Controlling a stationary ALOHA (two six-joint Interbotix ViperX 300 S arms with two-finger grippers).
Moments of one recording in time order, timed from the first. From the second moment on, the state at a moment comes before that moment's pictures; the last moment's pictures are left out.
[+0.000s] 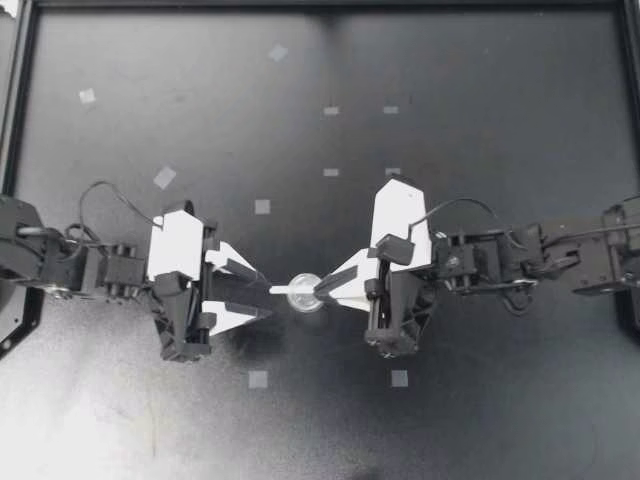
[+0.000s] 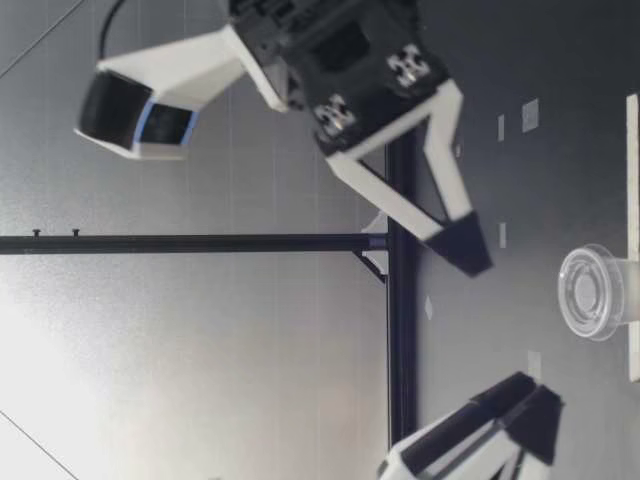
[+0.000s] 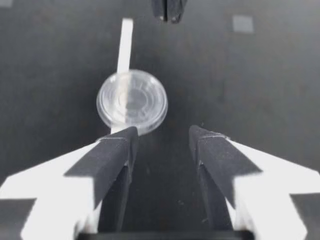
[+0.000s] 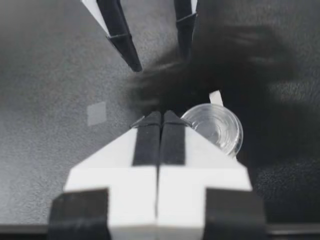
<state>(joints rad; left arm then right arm) -0.06 0.01 1.03 0.00 -0.48 -0.15 0.02 0.13 0.74 -0.03 -0.33 0.35</state>
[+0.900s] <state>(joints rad) -0.02 0.18 0.95 0.00 -0.51 -0.13 0.03 0.22 0.71 -0.03 -0.33 0.38</state>
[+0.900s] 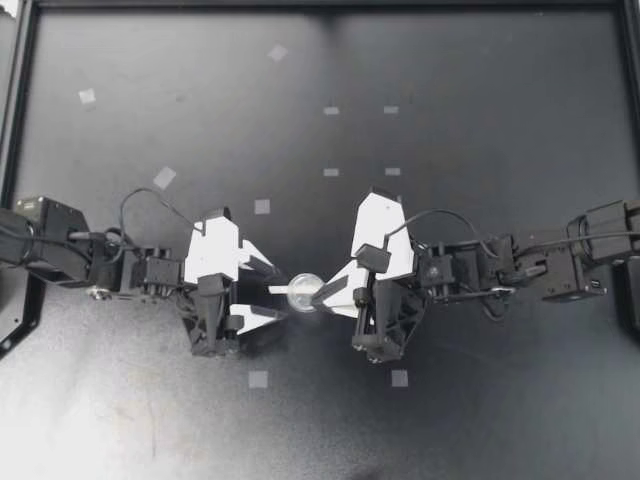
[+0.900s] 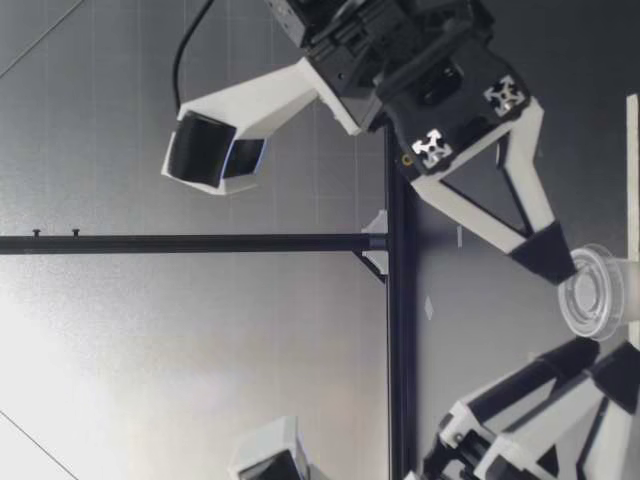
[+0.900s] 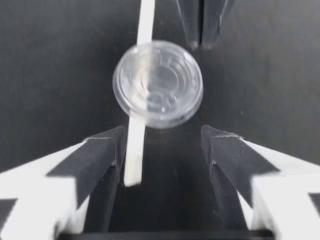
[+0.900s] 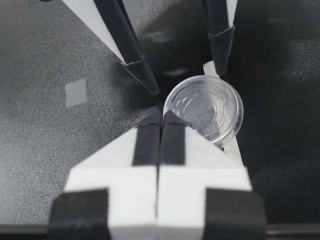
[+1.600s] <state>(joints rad) -0.02 0.24 0.91 0.00 -0.54 -0.11 0.00 0.24 0.71 -0.03 -0.33 0.38</state>
